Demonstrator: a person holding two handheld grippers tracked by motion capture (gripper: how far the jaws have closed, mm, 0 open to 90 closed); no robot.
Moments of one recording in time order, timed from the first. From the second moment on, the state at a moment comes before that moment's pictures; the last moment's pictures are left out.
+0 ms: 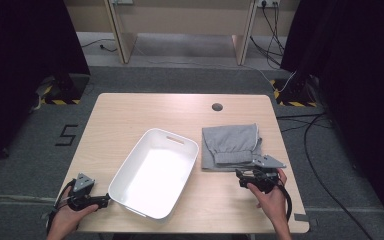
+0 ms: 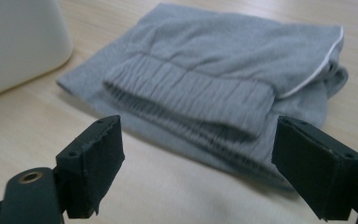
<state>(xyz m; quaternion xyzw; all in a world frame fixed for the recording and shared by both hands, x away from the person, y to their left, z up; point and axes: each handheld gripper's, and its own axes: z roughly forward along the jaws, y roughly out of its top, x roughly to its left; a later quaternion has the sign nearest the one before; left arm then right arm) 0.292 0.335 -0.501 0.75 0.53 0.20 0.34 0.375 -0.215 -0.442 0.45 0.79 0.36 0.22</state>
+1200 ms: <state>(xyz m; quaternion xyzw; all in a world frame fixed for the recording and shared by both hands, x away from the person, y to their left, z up) 0.292 0.336 -0.501 0.75 0.53 0.20 0.34 0.467 -0.189 -0.481 0.52 0.76 0.34 0.17</state>
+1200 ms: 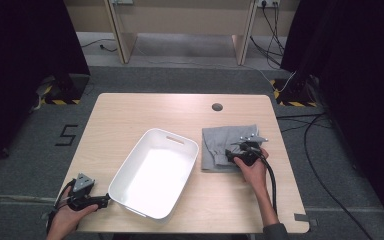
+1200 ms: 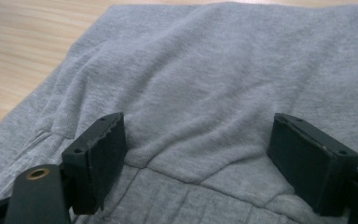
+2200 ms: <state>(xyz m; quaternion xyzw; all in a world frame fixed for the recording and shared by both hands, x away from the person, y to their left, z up) 0.292 0.336 -0.501 0.75 0.53 0.20 0.34 0.316 -0.200 -0.476 0.52 0.76 0.36 0.17</state>
